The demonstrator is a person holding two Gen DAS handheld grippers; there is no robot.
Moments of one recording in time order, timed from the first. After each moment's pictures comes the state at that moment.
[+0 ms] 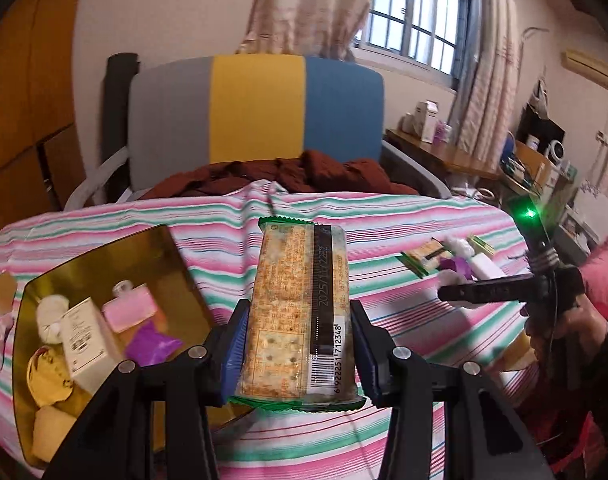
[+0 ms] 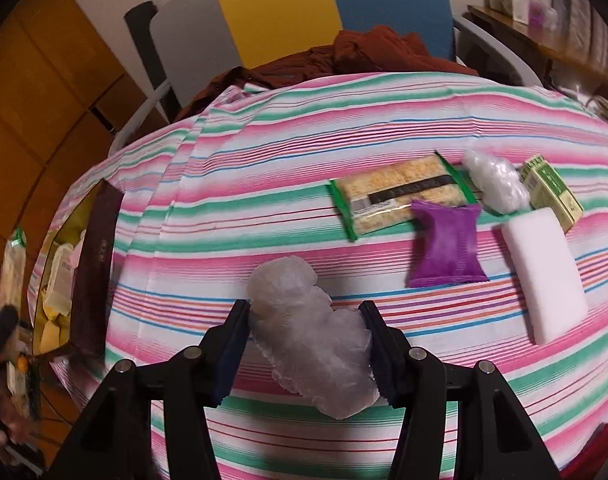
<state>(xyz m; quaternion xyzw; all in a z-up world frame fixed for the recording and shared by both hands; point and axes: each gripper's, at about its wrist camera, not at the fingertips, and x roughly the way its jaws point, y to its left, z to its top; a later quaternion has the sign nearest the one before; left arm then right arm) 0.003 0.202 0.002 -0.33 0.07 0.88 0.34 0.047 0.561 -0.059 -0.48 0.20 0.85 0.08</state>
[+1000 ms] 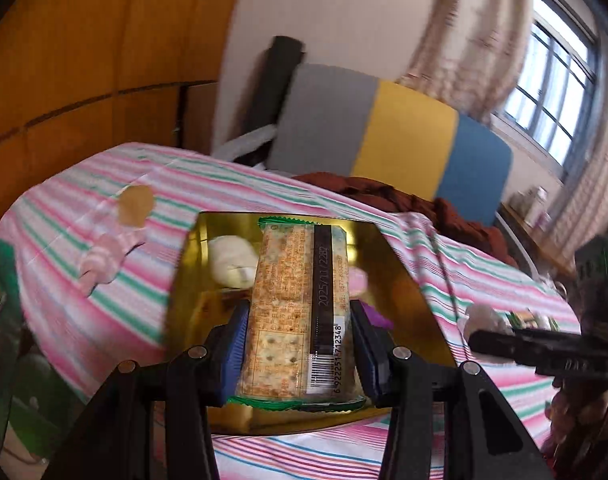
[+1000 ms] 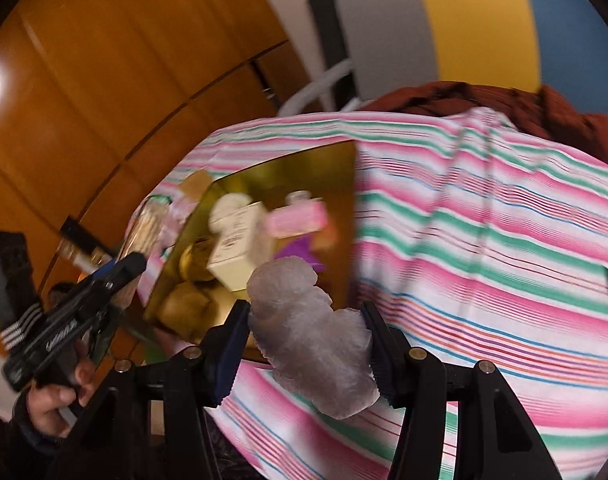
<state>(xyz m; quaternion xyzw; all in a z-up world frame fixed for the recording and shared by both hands) -0.041 -0.003 -0.009 -0.34 -0.07 0.92 0.15 -0.023 0.318 -0.008 -0.43 0.14 0.88 -0.16</state>
